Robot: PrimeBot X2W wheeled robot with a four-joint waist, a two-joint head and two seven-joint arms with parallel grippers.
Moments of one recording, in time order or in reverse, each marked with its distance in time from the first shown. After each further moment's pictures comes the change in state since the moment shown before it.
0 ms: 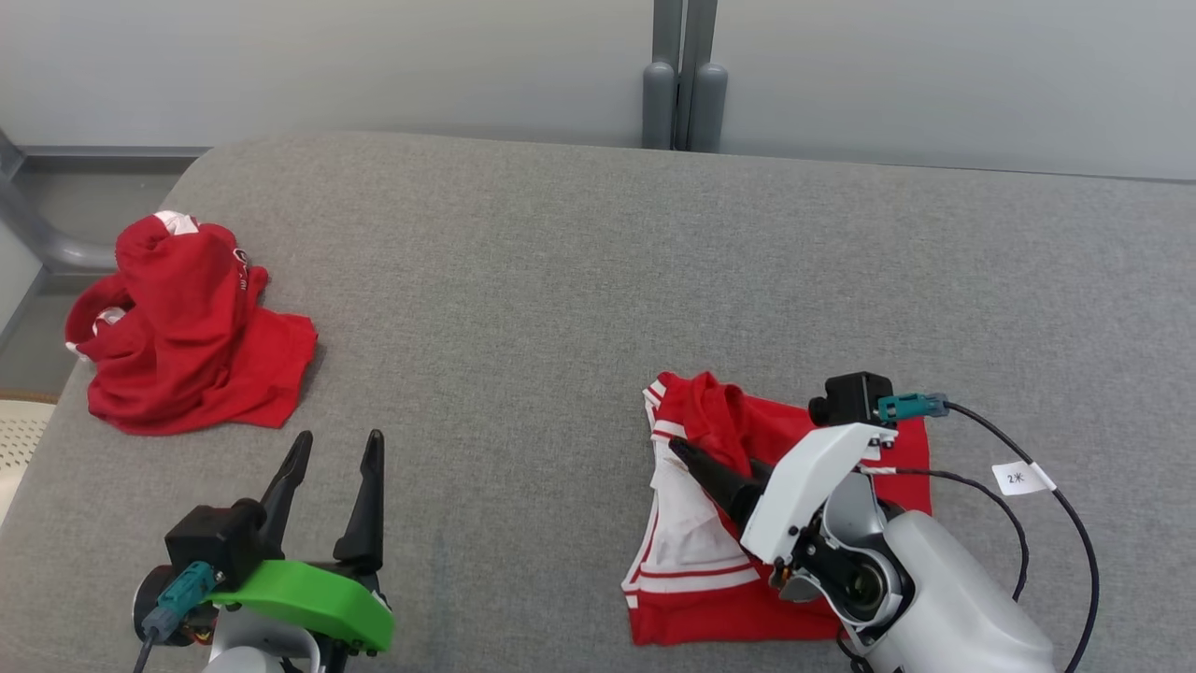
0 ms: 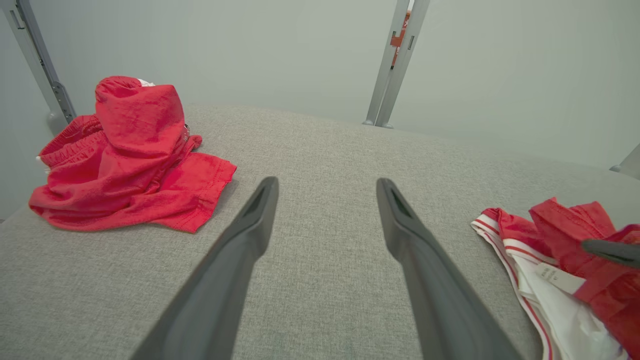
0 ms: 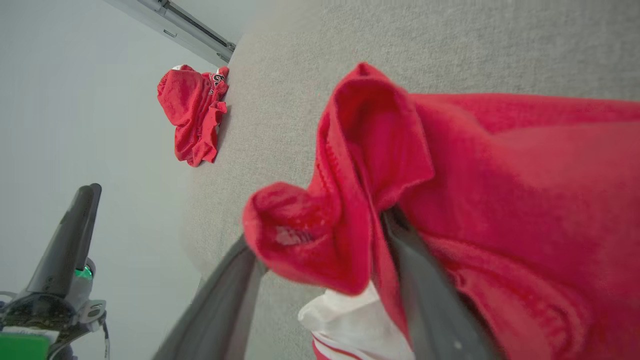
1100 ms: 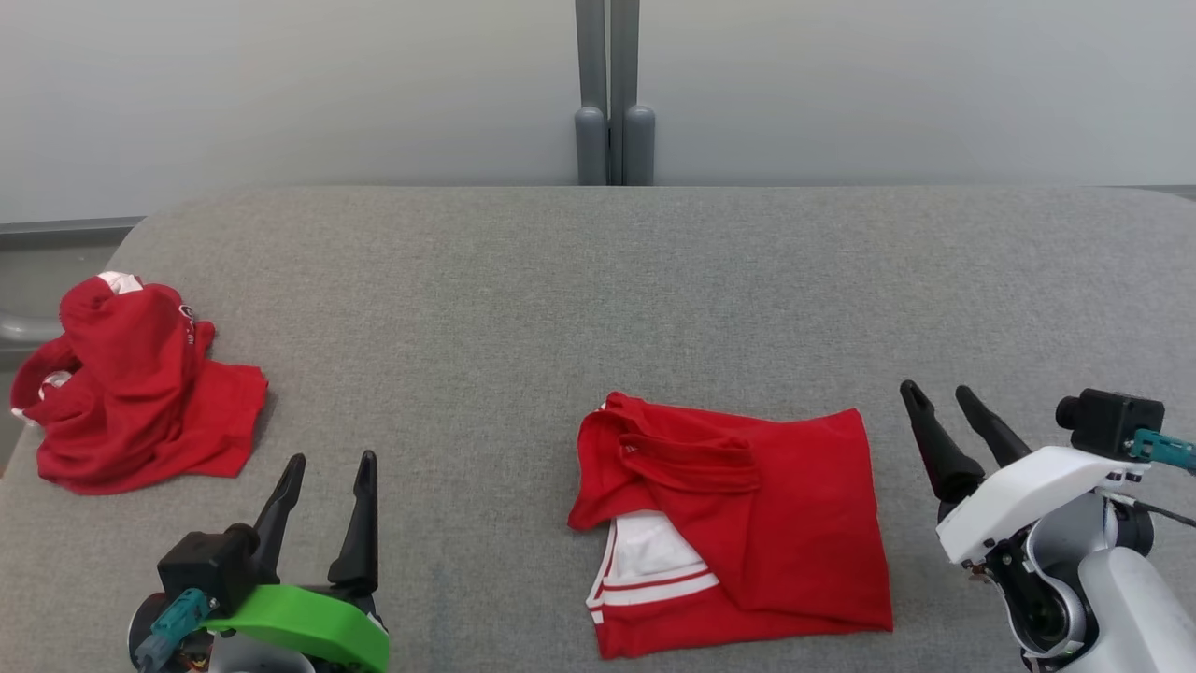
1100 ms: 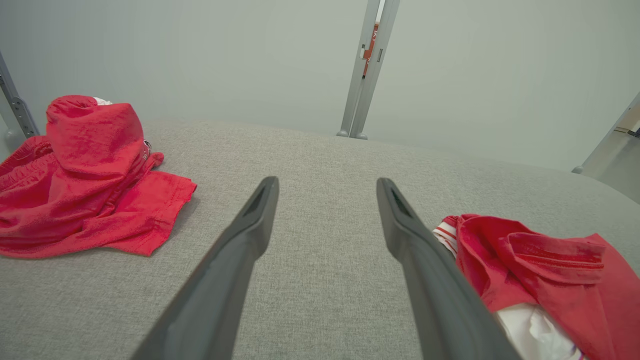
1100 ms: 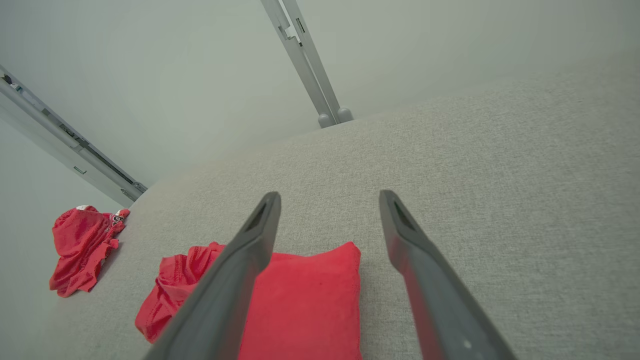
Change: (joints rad) left arm 0.053 0.002 0.015 -0.032 -0.007 0.018 -0.009; right arm 0.214 -0.171 -0.297 -0.281 -0.244 0.000 -0.224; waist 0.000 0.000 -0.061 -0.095
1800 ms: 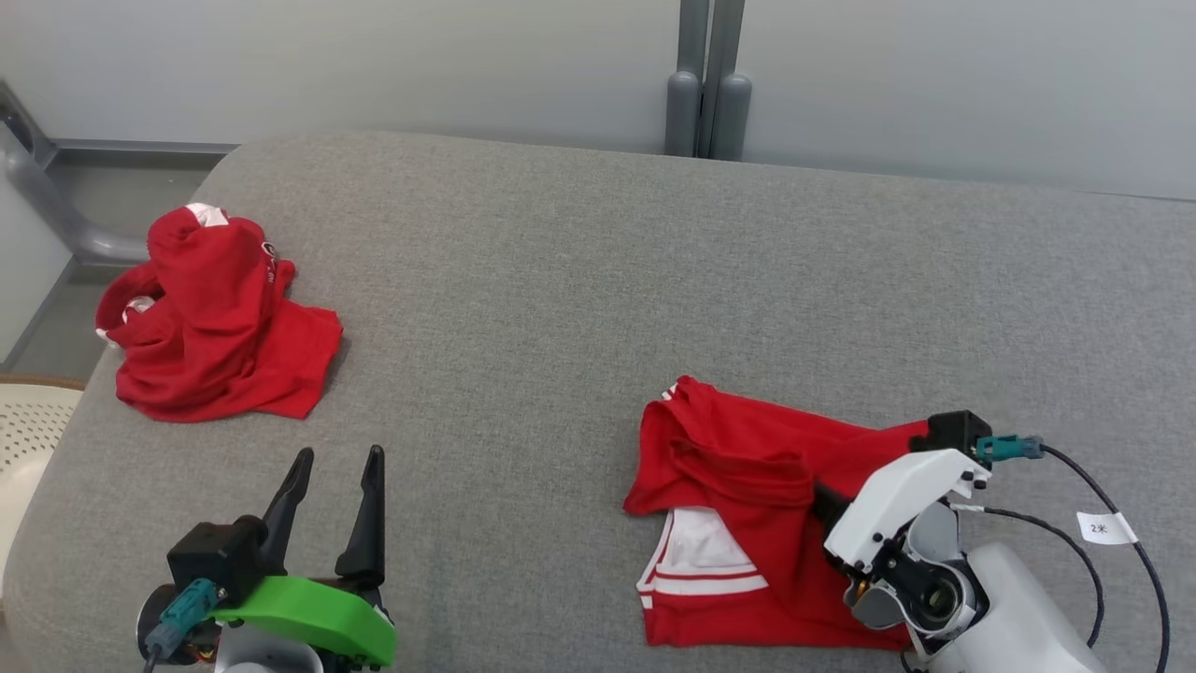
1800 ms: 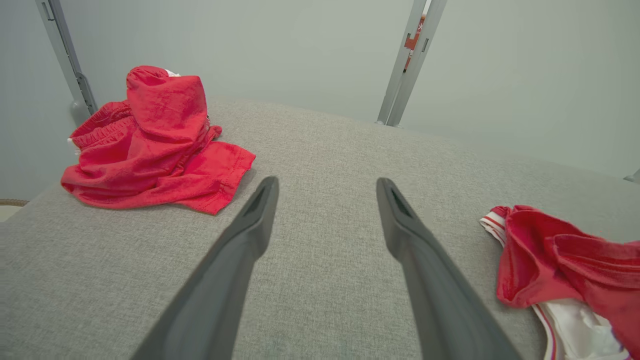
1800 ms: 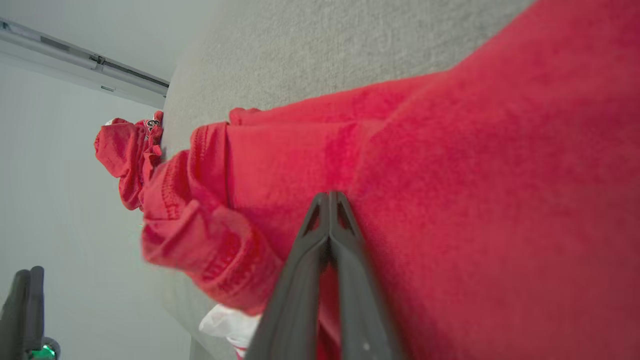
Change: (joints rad) left arm -0.025 -0.010 -0.010 0.031 0.001 -0.011 0.000; right arm -0.163 0.169 0.047 0.388 0.217 0.000 0.255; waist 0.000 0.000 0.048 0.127
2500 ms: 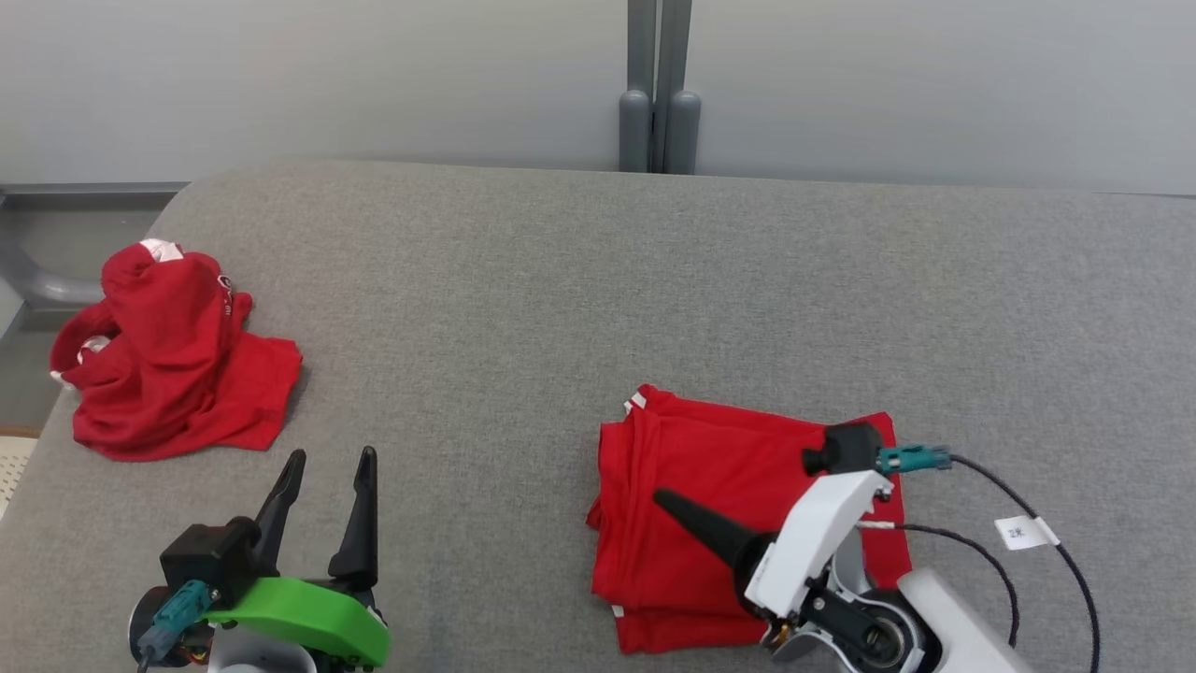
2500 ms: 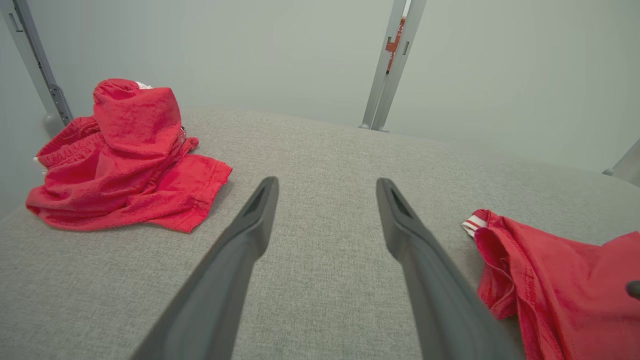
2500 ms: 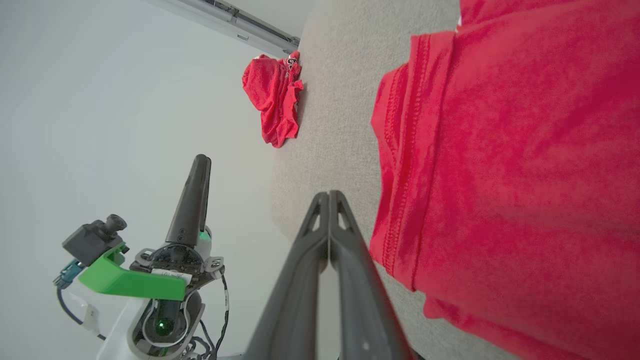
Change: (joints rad) left arm 0.003 0.008 0.005 0.003 0.000 0.002 0.000; right arm 0.098 -0.026 0.317 -0.321 0.305 0.000 0.037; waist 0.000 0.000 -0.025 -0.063
